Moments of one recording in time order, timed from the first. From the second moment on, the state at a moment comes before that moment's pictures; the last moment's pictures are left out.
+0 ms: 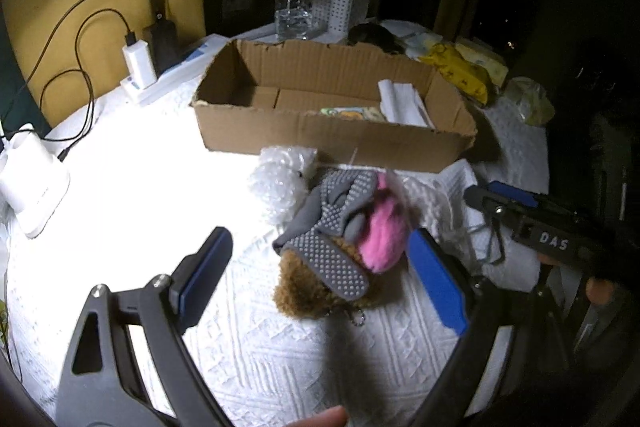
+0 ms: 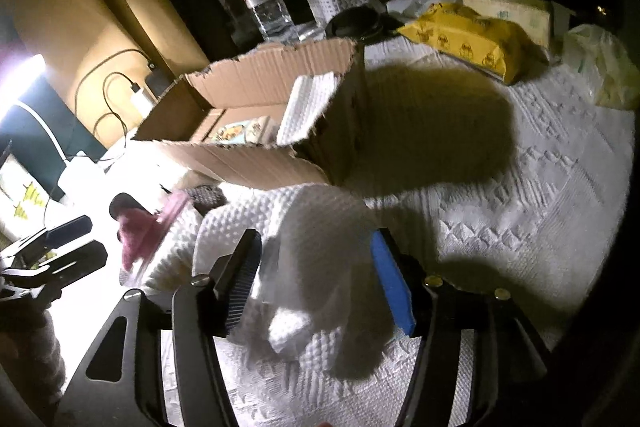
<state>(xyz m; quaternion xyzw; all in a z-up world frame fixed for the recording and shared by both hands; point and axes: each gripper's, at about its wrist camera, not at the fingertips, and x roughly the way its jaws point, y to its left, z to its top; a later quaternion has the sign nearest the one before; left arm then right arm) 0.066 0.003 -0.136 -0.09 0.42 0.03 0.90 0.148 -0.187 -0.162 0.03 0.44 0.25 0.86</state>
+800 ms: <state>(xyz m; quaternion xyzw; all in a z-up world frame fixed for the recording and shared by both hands) 0.074 -0.074 -0.120 -0.03 0.42 -0.02 0.91 0.144 -0.225 -0.164 0.05 0.43 0.28 0.86</state>
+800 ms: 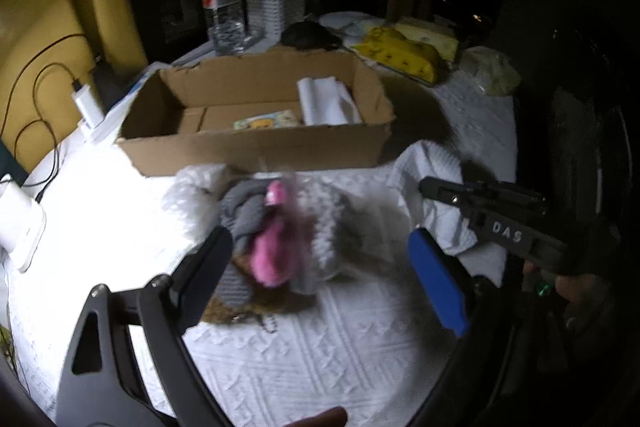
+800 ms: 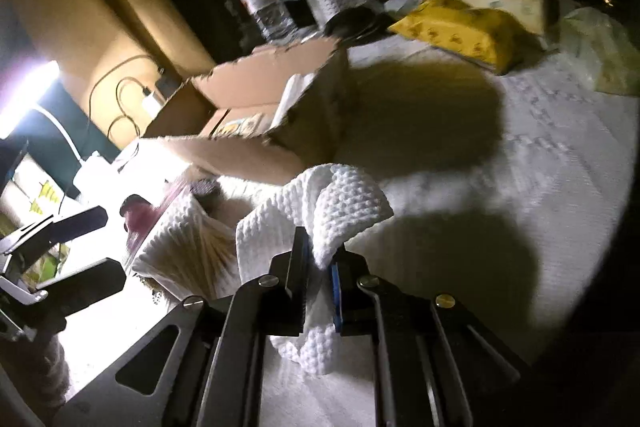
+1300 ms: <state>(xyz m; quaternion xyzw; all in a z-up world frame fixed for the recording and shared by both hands) 0.112 -0.120 -0.151 0.06 0.45 -0.01 0.89 0.145 -0.272 -0.153 0.09 0.41 0.26 0.87</state>
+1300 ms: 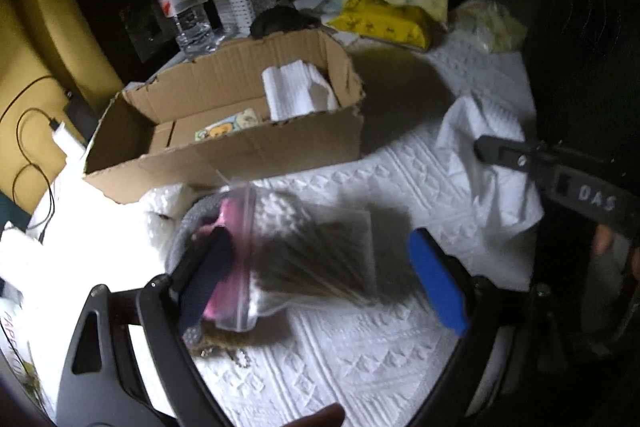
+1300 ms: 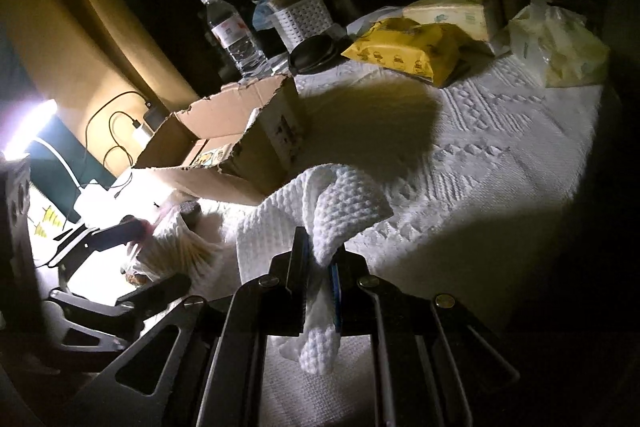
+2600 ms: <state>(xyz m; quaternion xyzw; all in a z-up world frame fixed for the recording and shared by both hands) 0.091 -0.083 -0.104 0.01 0.41 -0.08 0.91 0.124 -0.239 -0.098 0.06 0.36 0.27 0.89</state>
